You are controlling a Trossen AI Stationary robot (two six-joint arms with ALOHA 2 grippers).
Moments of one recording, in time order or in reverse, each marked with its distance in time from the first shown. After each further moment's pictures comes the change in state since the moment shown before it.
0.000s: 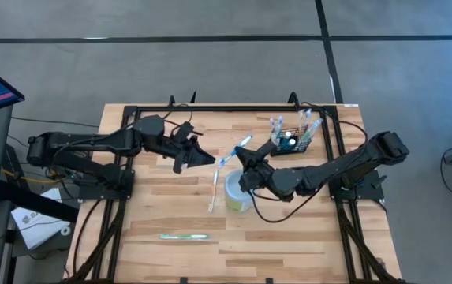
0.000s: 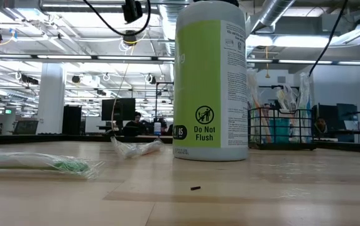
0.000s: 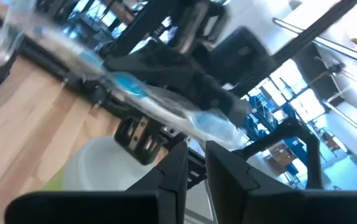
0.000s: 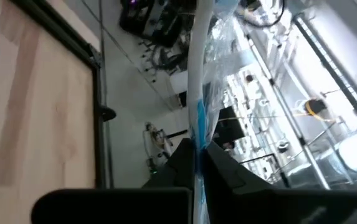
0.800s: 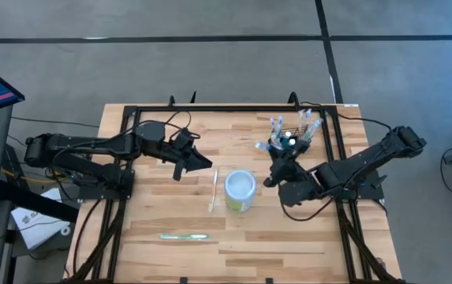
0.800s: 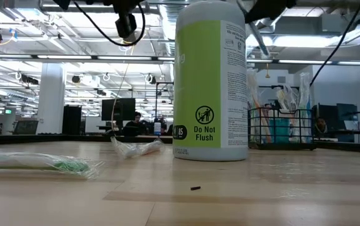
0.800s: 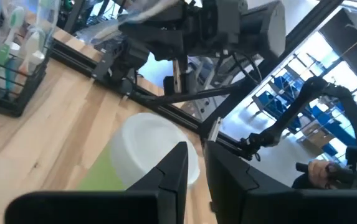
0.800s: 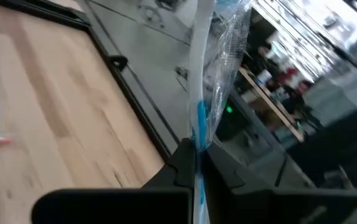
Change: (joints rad) left arm -0.003 -0.042 -0.118 0.002 -0.039 0.169; right arm 0.095 -0.223 -0.001 -0.995 0.211 1.232
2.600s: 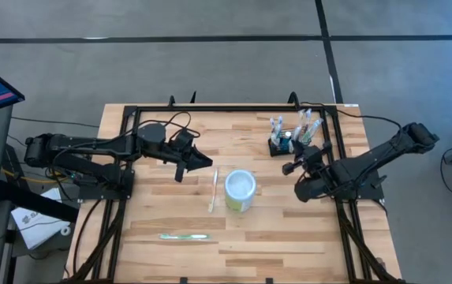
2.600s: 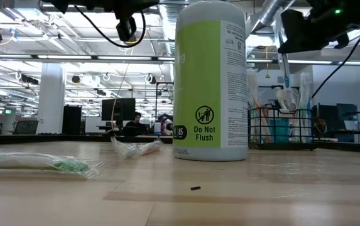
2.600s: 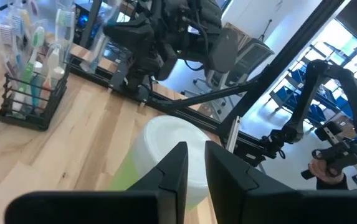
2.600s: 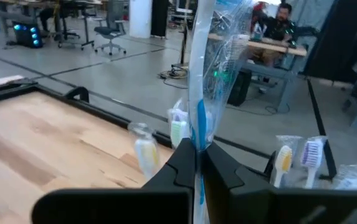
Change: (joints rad) left arm 0.000 0.000 -0.031 0.024 -0.053 0.107; right arm -0.006 -0.242 -0.359 -0.216 0.151 0.947
